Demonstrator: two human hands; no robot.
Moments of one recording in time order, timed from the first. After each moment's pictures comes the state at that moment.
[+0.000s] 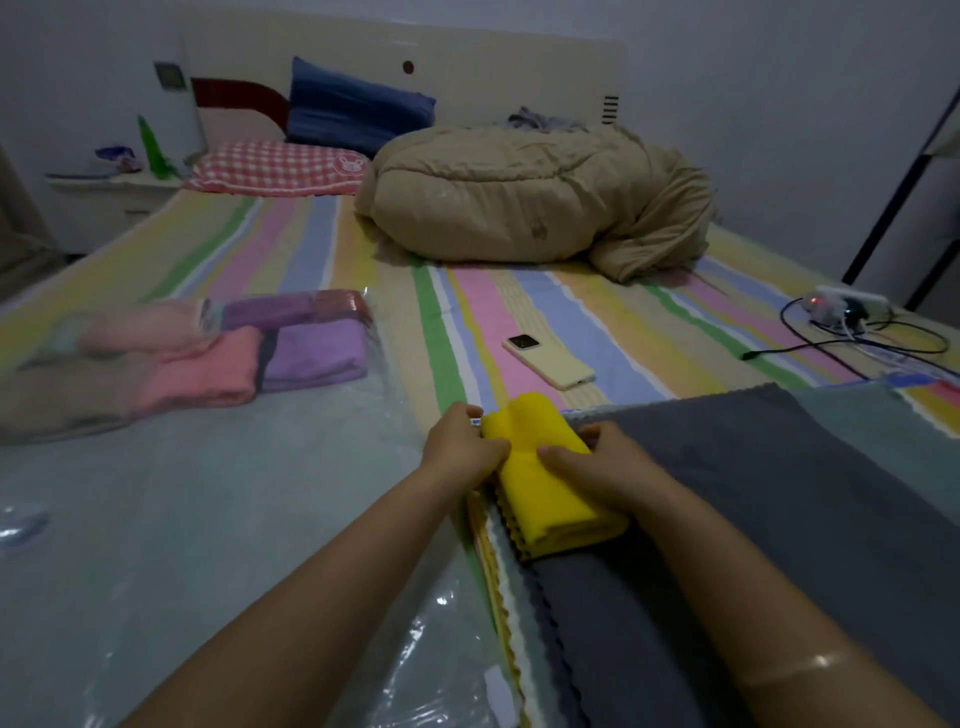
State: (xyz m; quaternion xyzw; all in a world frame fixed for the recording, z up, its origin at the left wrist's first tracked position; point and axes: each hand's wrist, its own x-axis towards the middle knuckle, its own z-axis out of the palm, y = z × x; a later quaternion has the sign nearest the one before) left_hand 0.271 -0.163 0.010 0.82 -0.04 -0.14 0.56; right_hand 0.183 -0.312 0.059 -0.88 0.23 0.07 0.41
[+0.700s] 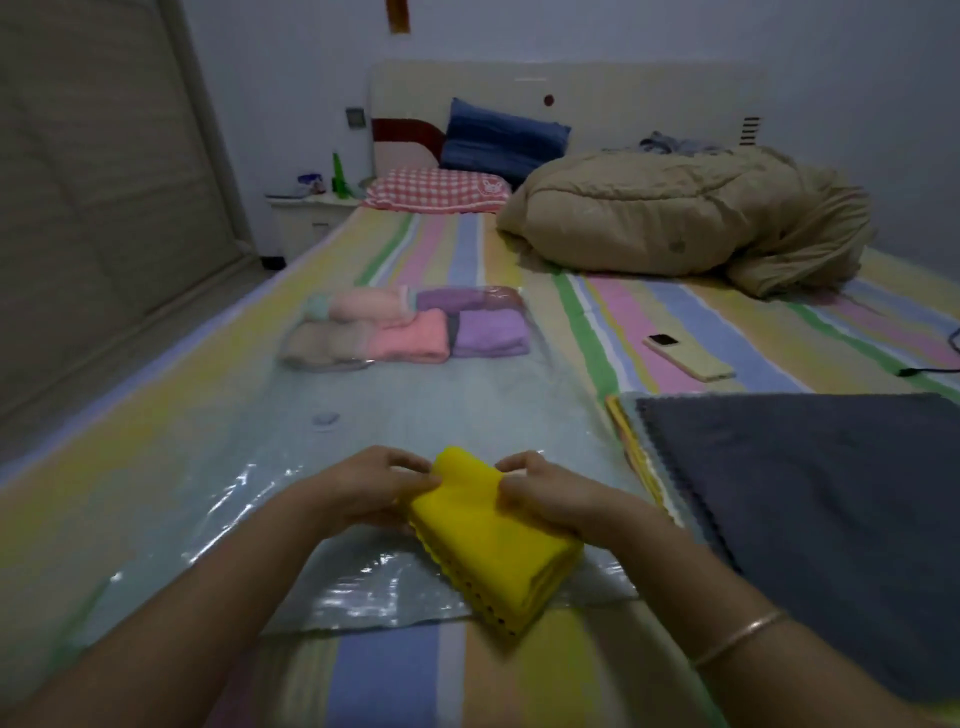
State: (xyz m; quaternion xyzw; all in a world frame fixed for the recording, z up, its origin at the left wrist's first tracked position) left_hand 0.140 0.115 0.044 0.81 0.07 -0.23 0.53; right_hand 0.124 -0.098 0.049 -0.85 0.01 0.23 0.48
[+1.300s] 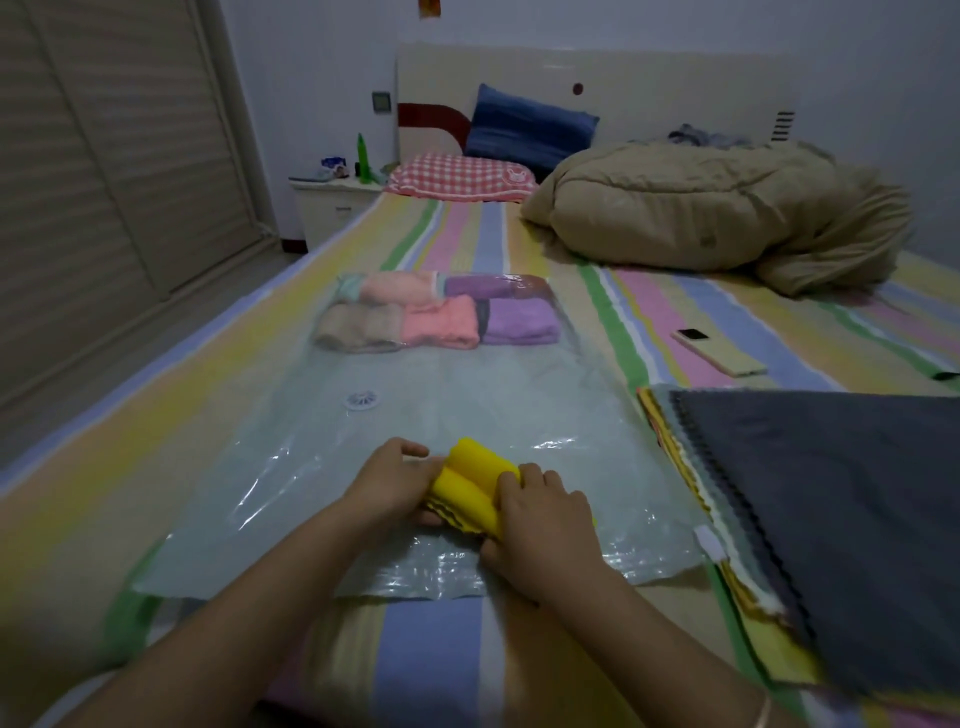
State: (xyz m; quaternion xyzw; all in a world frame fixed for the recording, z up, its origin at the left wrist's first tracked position) left_hand 0.124 0.125 0.017 0.78 0.16 -0.07 0.61; right_hand 0.078 -0.037 0.013 -0.99 -0.10 -0.04 0.02
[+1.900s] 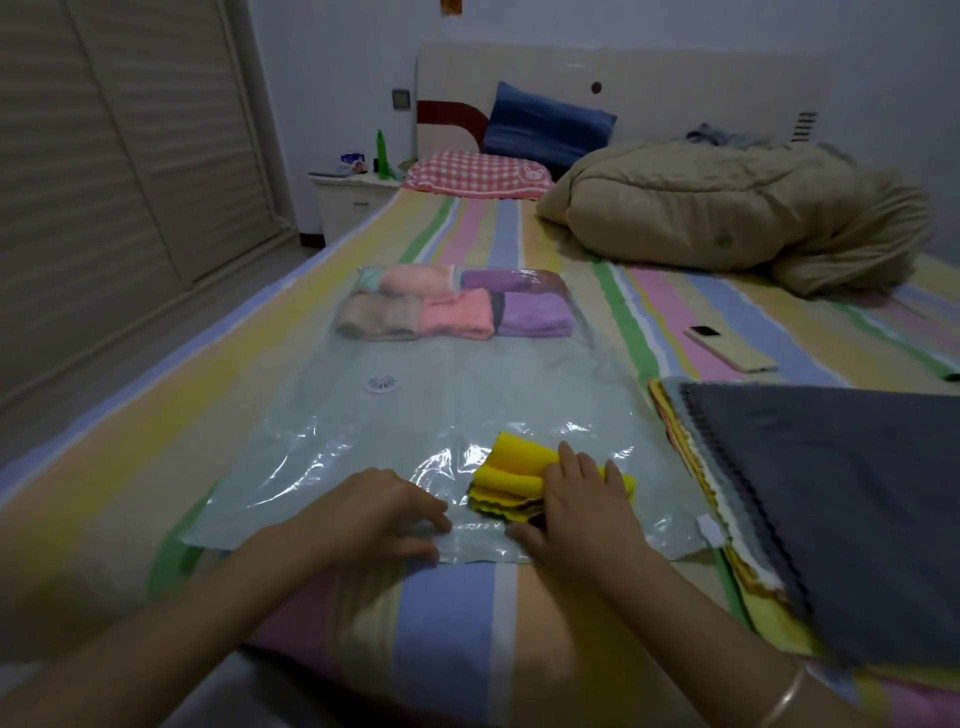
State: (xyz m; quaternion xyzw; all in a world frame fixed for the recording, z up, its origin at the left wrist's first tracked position) left_hand 0.084 0.185 0.004 0.93 -0.34 -0.01 0.11; right_hand 0.078 -0.068 -0.004 -0.99 -0.11 -0.03 -0.06
